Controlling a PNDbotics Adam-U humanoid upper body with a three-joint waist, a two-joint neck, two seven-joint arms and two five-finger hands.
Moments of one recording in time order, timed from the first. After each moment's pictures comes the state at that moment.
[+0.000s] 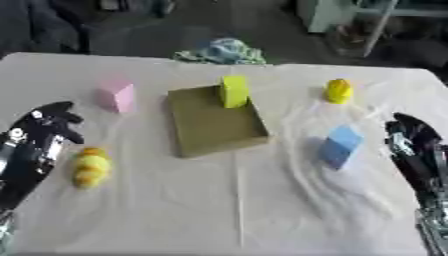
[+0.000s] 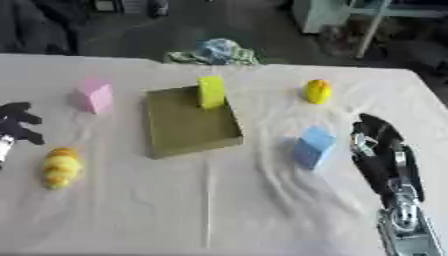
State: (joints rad) left arm 0.03 0.49 0.00 -1.98 -0.15 -0.07 -0.20; right arm -0.05 -0.20 -0.05 -1.66 0.12 -0.14 -0.16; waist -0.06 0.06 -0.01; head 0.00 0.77
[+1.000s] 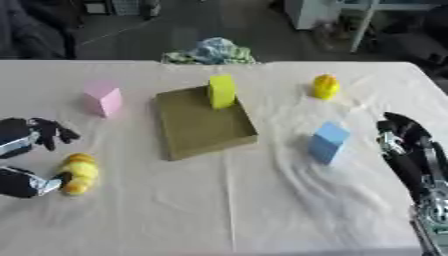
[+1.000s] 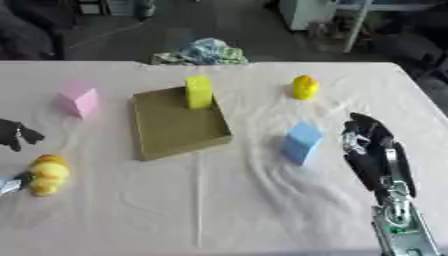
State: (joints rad) left arm -0.23 0.87 -0.23 -1.66 -0.59 -0.11 -0.55; right arm -0.05 -0.21 -0.04 -1.65 0.13 -0.14 -0.14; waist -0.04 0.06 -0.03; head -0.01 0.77
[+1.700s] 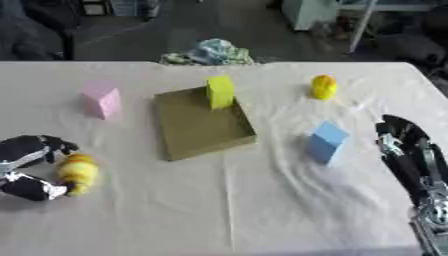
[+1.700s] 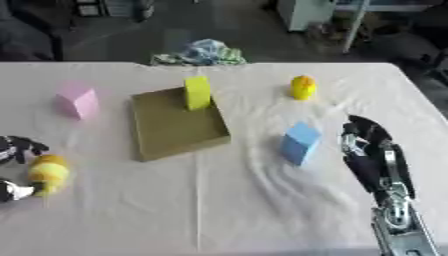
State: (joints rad) left arm -0.31 0.74 -0.27 -1.38 -0.75 -0.13 -0.38; right arm -0.05 -0.21 -0.04 -1.64 0.13 -0.14 -0.14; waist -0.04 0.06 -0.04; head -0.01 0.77
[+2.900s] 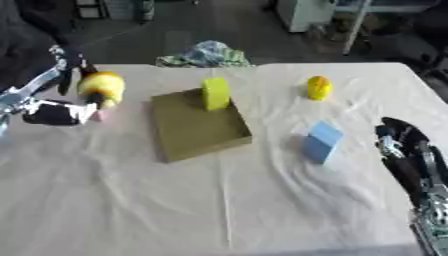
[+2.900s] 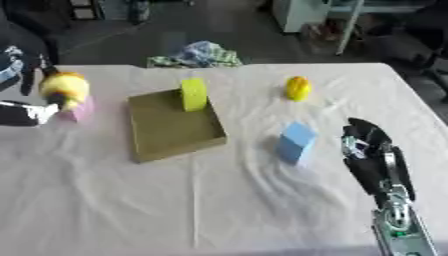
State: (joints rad) left arm -0.56 0.69 -0.29 -1.59 -0.60 -0.09 -0.28; right arm -0.04 -0.21 -0.03 -1.64 0.12 -0.14 -0.13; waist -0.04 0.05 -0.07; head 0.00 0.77
